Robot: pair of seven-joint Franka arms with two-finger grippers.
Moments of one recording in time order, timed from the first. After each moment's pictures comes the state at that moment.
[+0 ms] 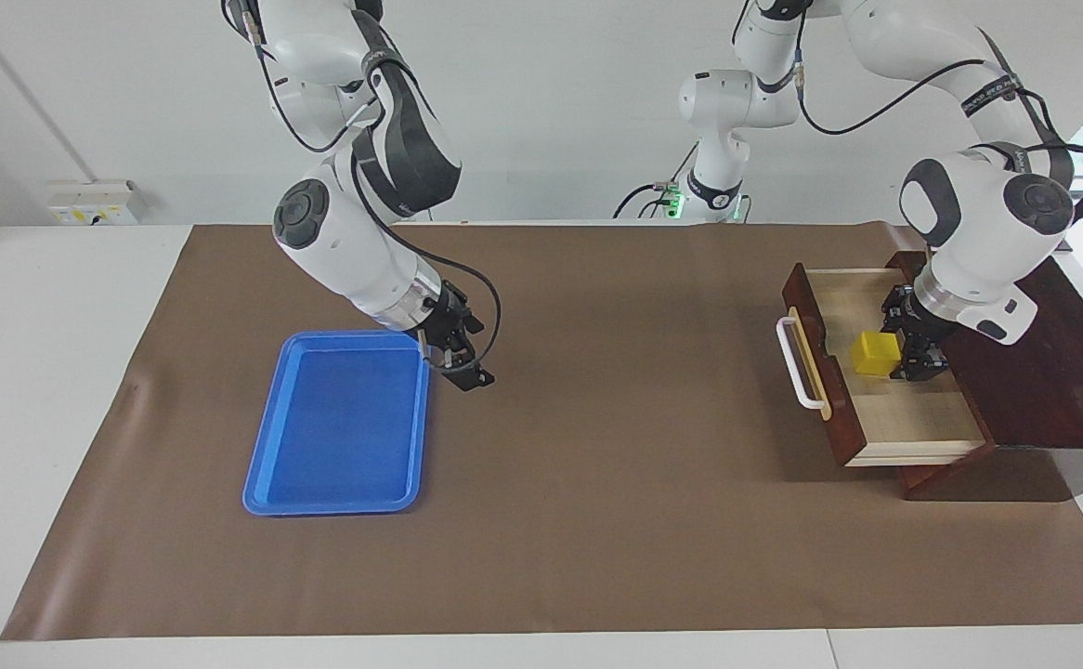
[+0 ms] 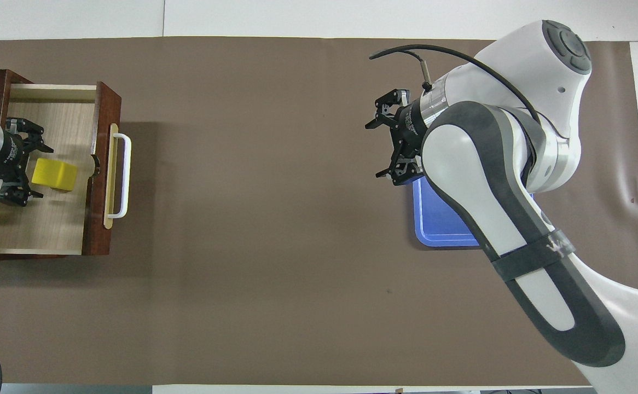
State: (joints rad) left arm -0.13 0.19 0.21 -1.81 0.06 1.96 -1.40; right arm 0.31 0.34 -0.02 -1.56 0.50 1.91 1.52
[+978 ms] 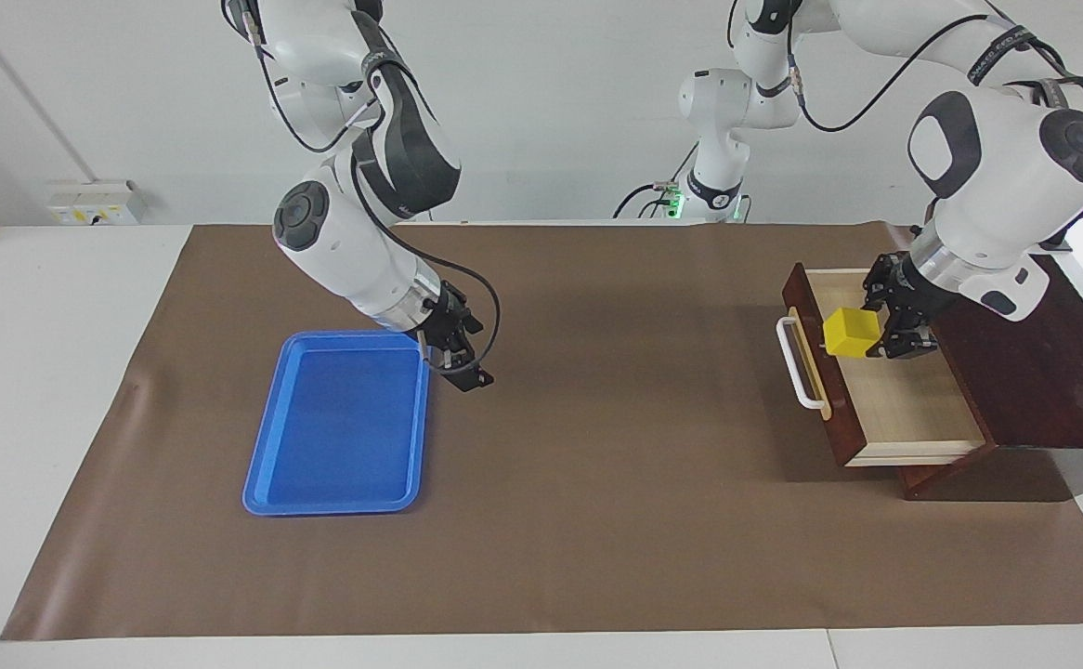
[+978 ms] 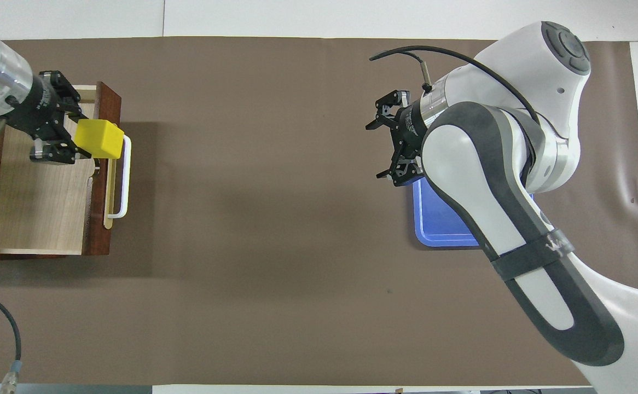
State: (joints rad) left arm -0.22 0.29 0.09 -1.37 -0.05 1.55 -1.70; right arm 0.31 0.34 -0.02 -1.56 0.50 1.91 1.52
